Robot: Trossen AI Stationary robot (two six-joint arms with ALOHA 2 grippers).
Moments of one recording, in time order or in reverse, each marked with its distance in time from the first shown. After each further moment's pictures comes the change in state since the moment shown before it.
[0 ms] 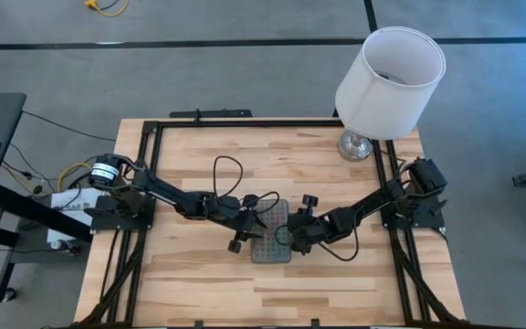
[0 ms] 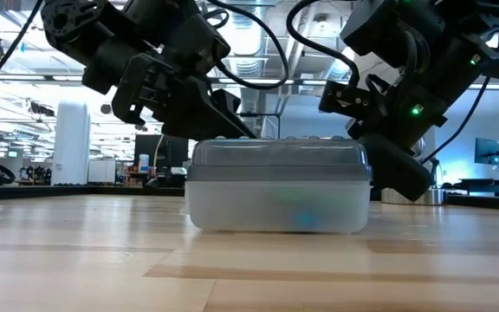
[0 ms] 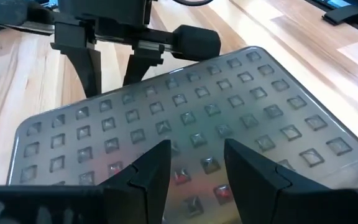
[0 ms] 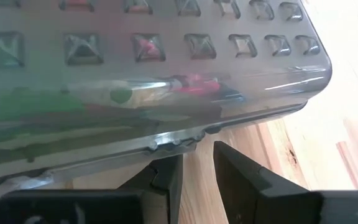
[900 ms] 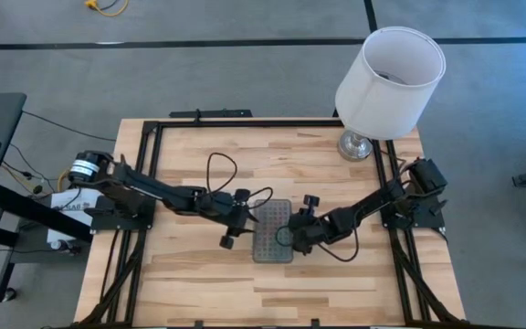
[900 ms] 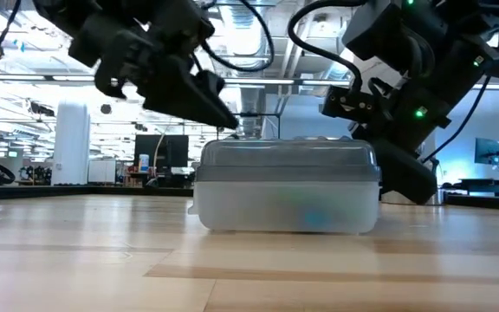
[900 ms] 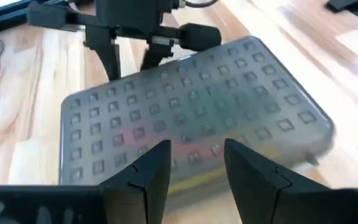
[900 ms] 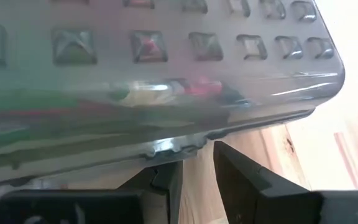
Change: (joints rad) left arm 0.002 -0.181 -0.006 -0.248 -0.048 0.026; right arm 0.001 0.000 0.000 -0.041 0.000 0.008
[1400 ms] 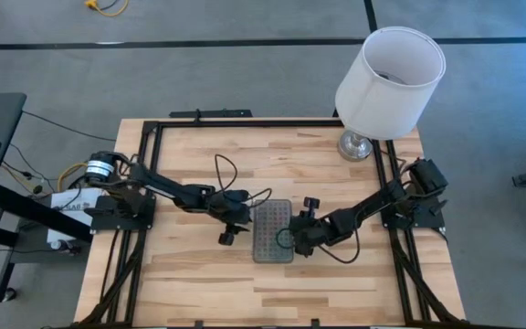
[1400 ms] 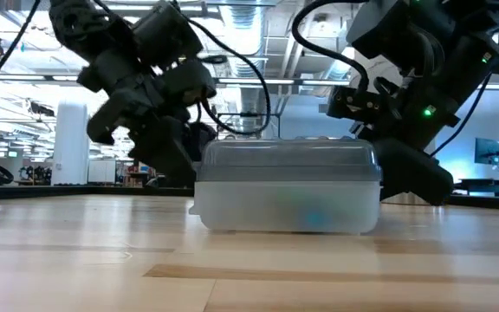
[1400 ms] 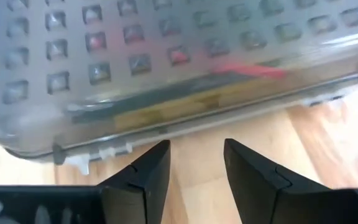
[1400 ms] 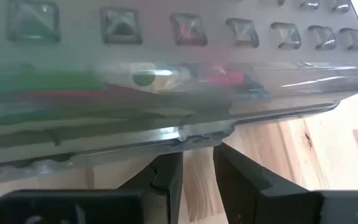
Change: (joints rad) left arm 0.071 0.131 -0.001 -0.095 0.089 -0.069; right arm 0.014 0.000 0.001 -0.015 -0.041 0.002
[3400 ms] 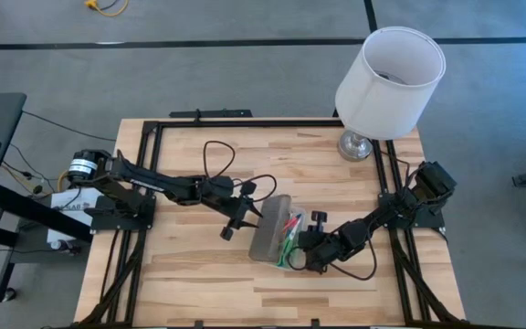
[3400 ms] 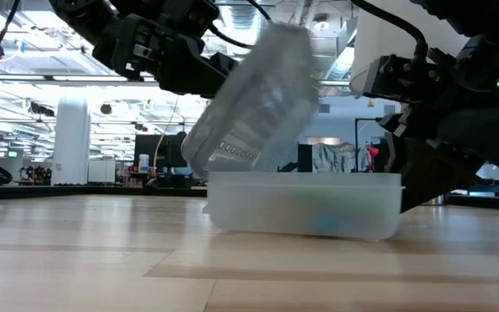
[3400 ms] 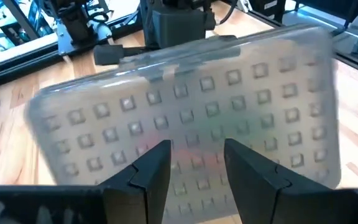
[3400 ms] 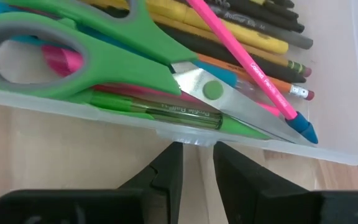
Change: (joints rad) left arm 0.037 -0.147 0.029 0.161 0.144 0.197; right arm 0.162 -0.045 -0.001 -0.095 -0.036 0.155
